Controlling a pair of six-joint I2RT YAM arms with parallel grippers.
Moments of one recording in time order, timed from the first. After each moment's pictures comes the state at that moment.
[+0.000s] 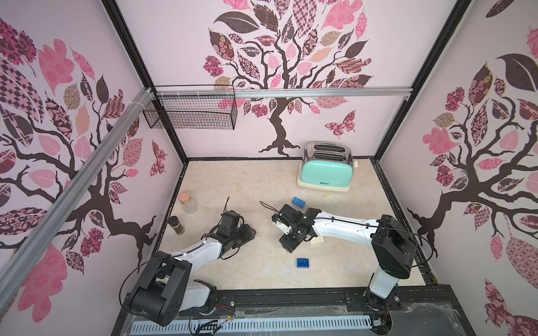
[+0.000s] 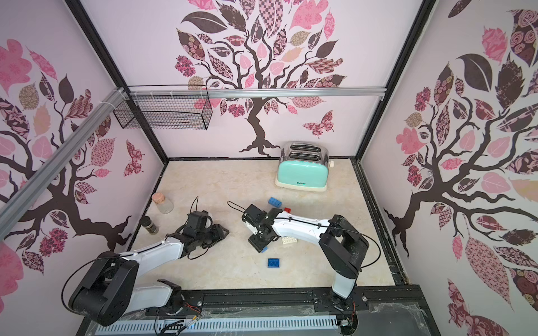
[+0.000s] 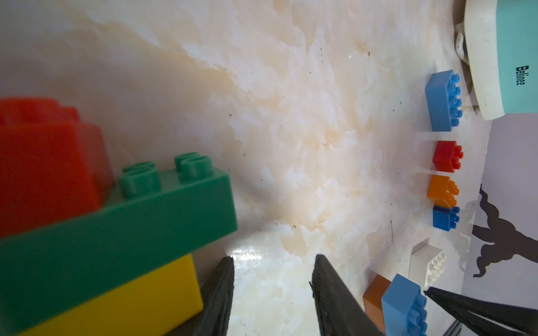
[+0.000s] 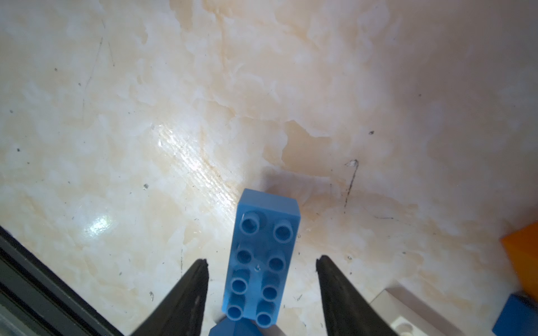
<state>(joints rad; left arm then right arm) -0.35 1.30 0.44 -0.05 0.26 -0.79 0.94 1.75 1.18 -0.71 -0.04 0.13</state>
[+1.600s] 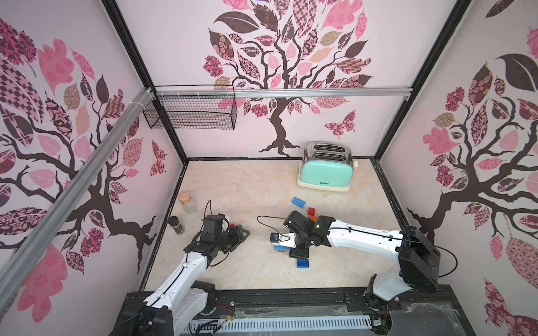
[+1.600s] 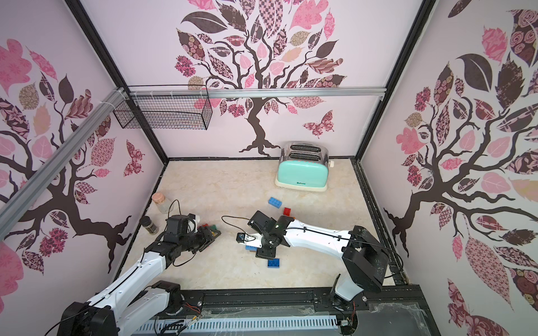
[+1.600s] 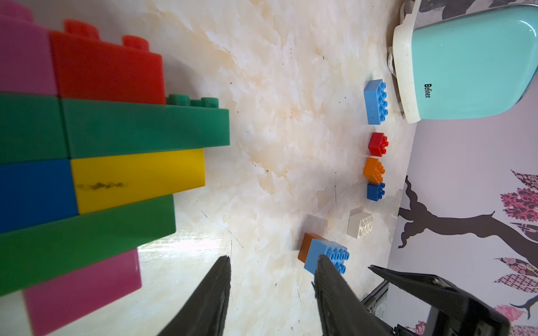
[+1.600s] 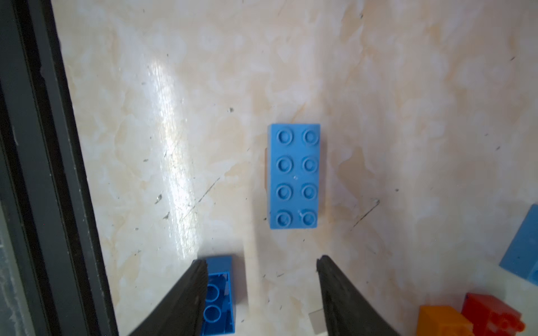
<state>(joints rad) -0.21 0.95 0.40 -0.30 0.46 -0.82 0.98 1.55 1.01 -0.69 -0.09 -0.47</state>
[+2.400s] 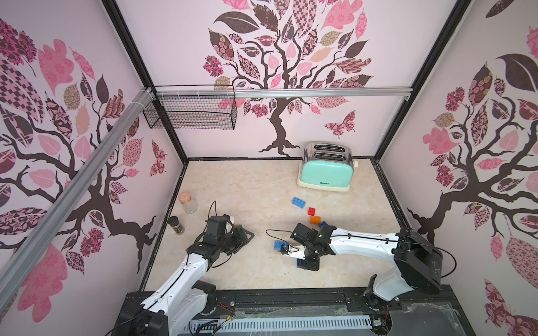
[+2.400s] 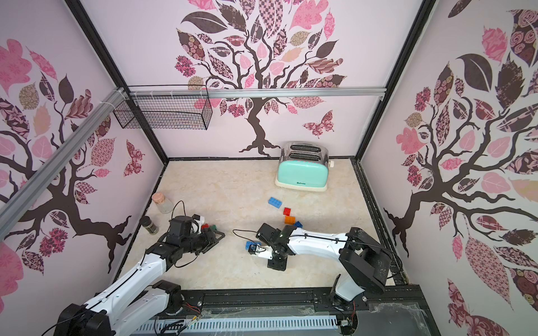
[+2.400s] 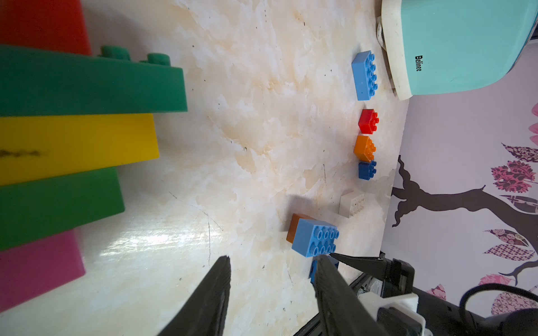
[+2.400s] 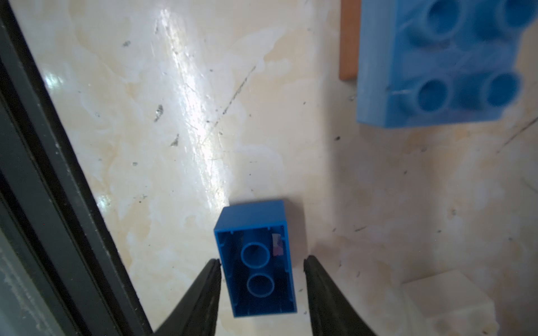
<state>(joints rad) -0.28 0.93 0.39 -0.30 0.48 -0.85 0.99 1.53 0.85 -0.69 -0.10 -0.38</state>
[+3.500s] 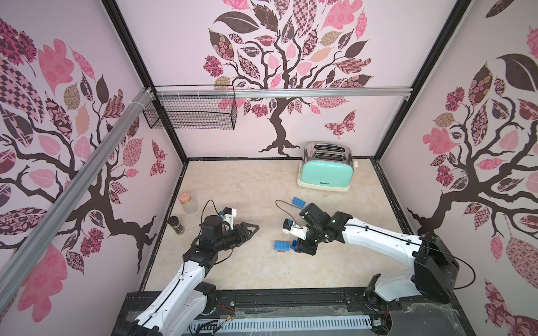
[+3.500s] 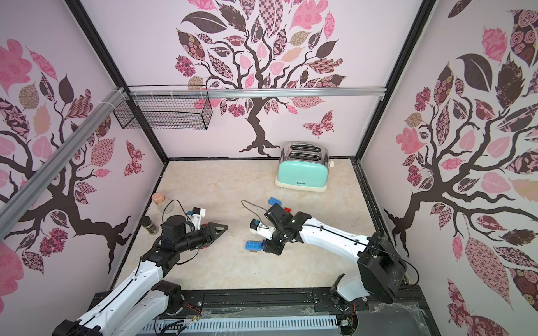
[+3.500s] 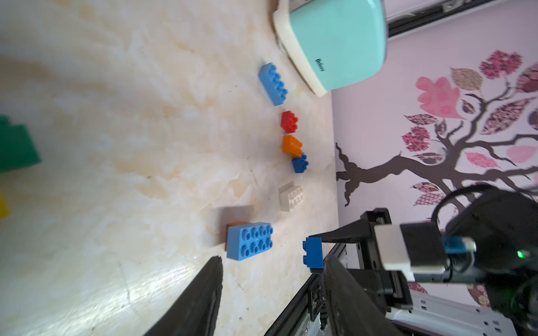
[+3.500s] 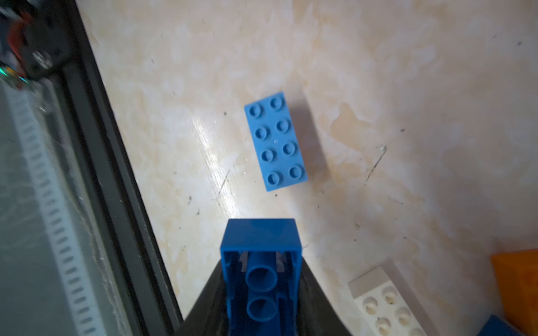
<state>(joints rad) -0.29 0.80 0.35 -0.01 0.64 -0.87 0.79 1.41 0.96 -0.64 -0.37 -0.22</state>
